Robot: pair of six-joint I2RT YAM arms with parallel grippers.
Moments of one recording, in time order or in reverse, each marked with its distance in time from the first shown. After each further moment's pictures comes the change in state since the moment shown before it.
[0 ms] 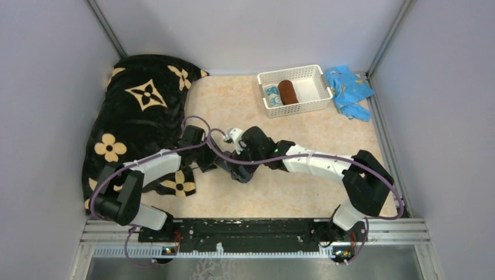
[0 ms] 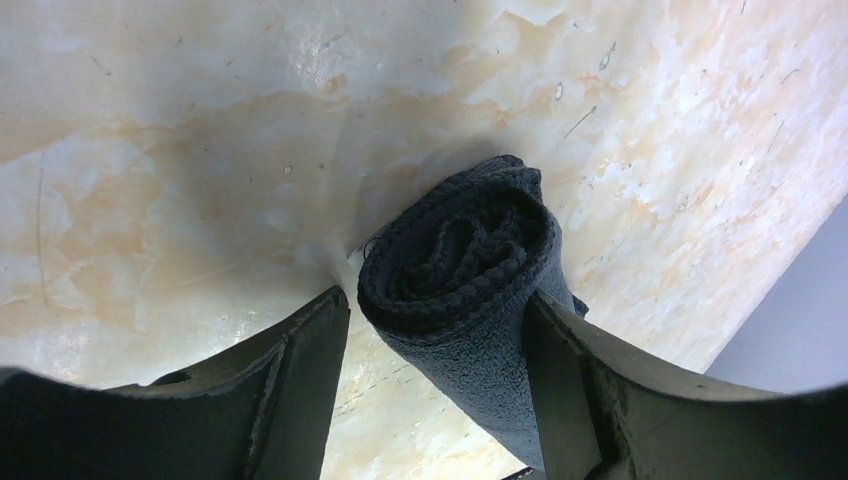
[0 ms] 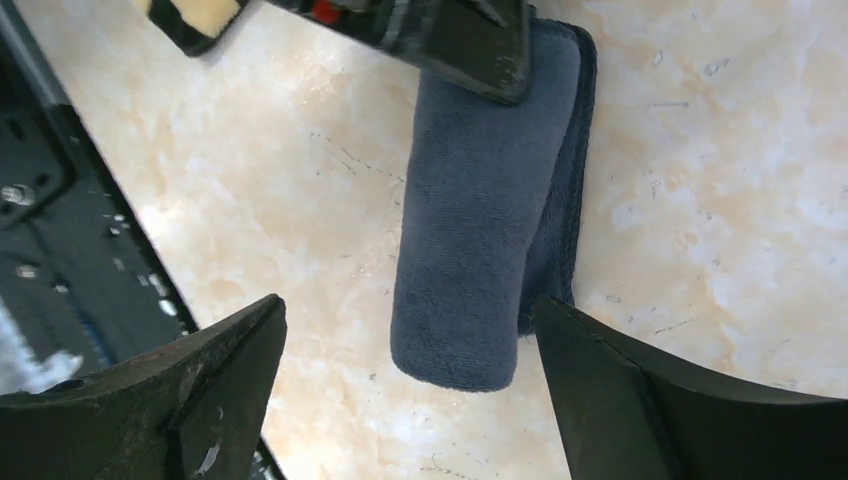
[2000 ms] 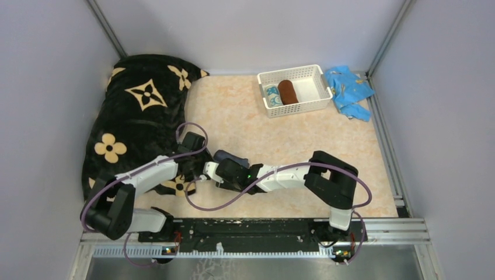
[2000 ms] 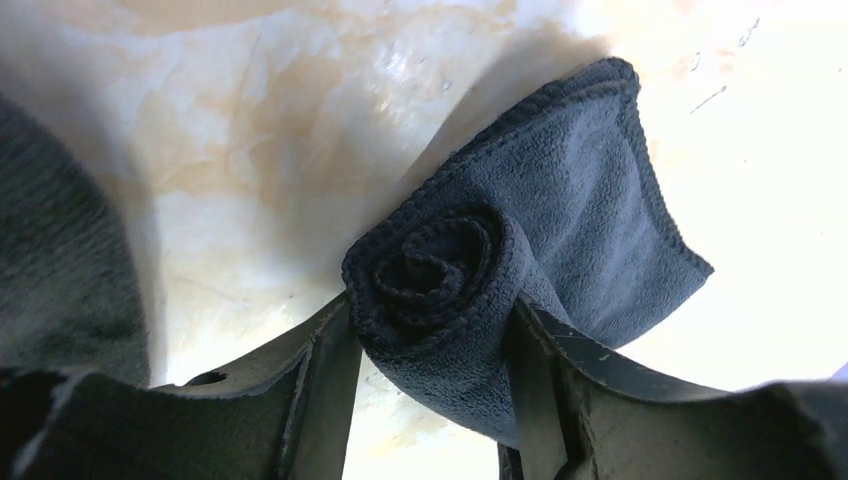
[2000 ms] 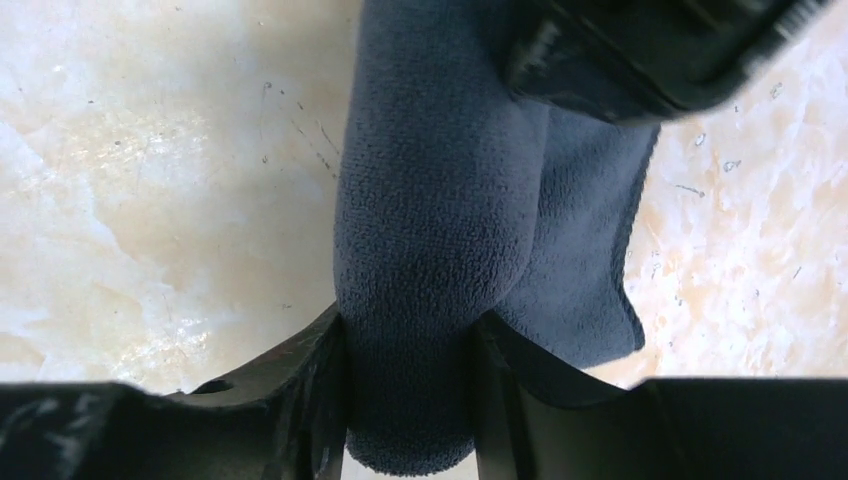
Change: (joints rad) left arm -0.055 -0.144 -0.067 -0.174 -0.172 -0.058; right arm 0.313 0.242 0.011 0.126 0.510 -0.373
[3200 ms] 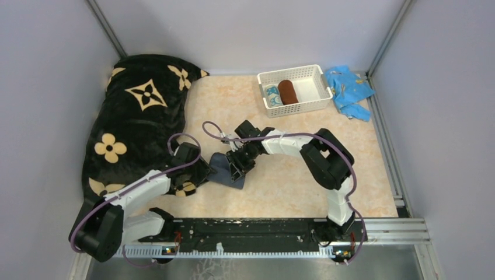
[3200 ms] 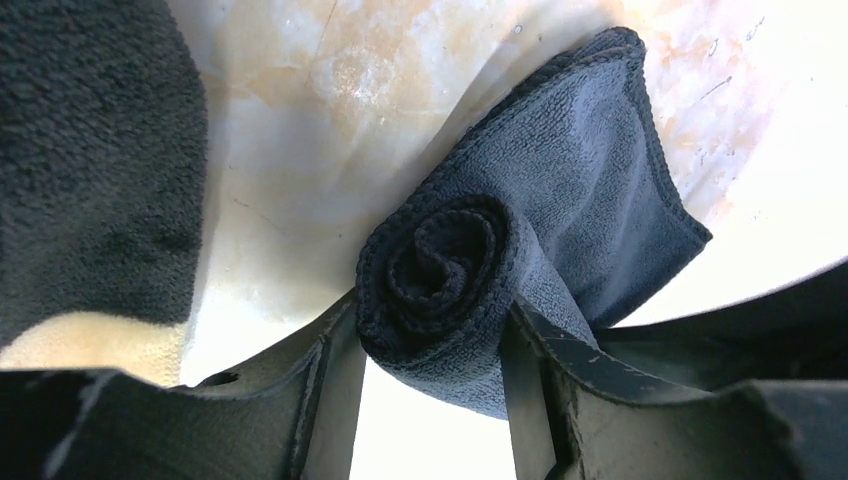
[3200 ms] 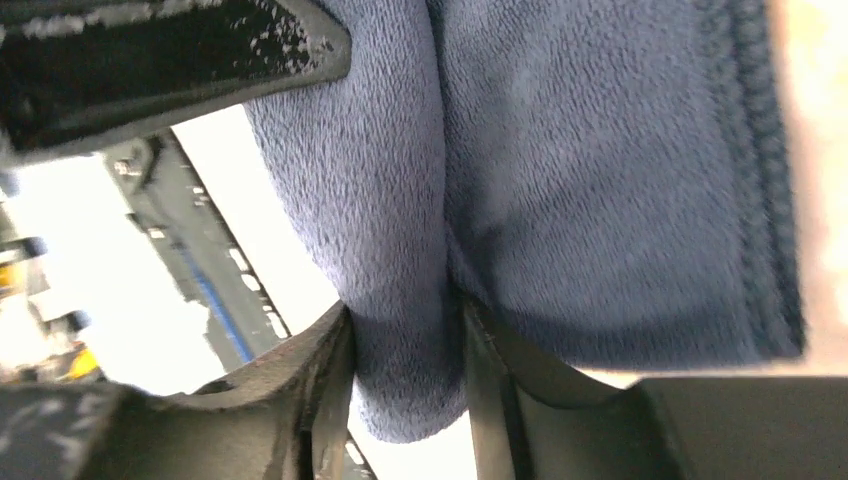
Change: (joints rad) left arm -0.013 -0.171 -0.131 0.018 -0.013 -0.128; right arm -0.401 0.182 0.259 -0.341 -0.919 0.470
